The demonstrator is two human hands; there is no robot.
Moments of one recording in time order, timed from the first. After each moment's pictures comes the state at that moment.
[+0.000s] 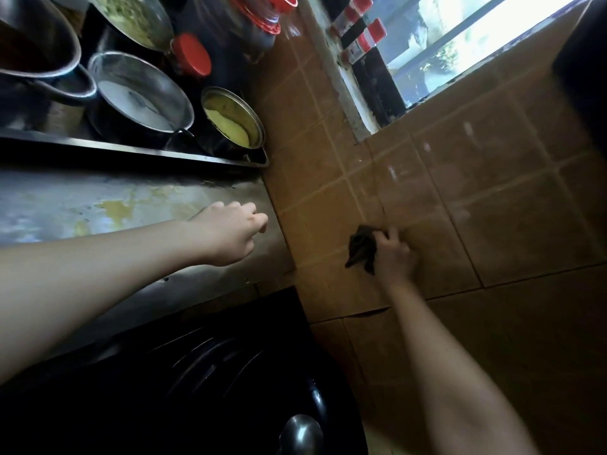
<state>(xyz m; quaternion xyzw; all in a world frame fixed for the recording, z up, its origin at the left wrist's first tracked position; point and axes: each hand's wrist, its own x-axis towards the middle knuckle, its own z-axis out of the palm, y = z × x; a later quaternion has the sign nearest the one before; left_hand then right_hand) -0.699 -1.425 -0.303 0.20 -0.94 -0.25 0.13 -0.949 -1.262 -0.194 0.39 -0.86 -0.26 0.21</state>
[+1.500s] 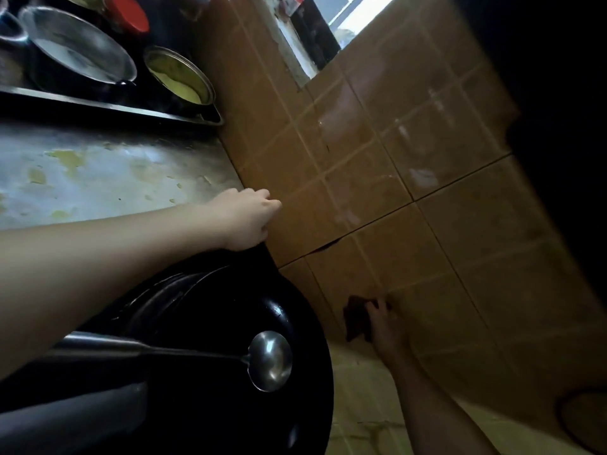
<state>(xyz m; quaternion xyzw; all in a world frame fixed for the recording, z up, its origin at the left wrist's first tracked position) -0.697 -1.298 -0.232 0.13 -0.96 -0.22 0.12 -0.907 -0.995 -0.210 0.30 -0.88 -0.35 0.00</state>
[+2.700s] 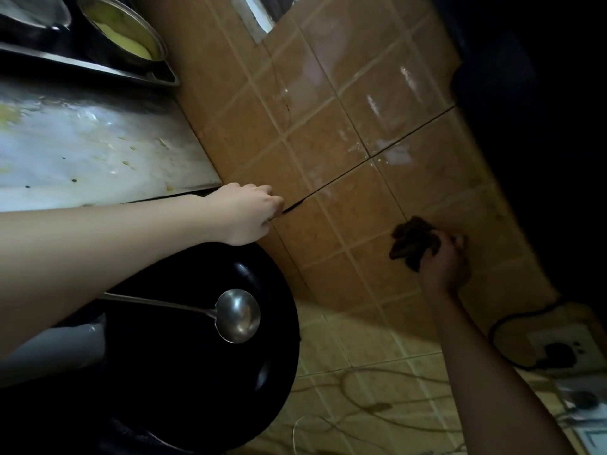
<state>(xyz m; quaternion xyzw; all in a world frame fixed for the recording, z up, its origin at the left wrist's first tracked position) -0.712 -1.218 -0.220 0.06 -0.96 -0.21 0.16 -0.919 -0.945 -0.081 0.18 -0.92 -0.03 0.34</state>
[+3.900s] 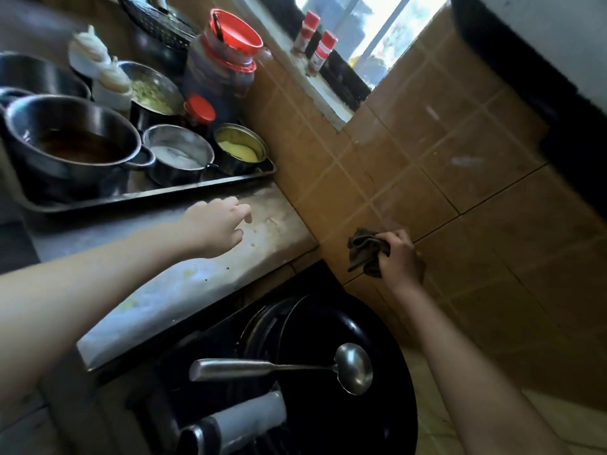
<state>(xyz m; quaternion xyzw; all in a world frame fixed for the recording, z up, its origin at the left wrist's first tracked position) -0.568 -1.414 -0.237 0.22 -0.95 -0.21 0.07 -0.816 -1.173 -0.175 0.35 -0.92 0.02 0.15</state>
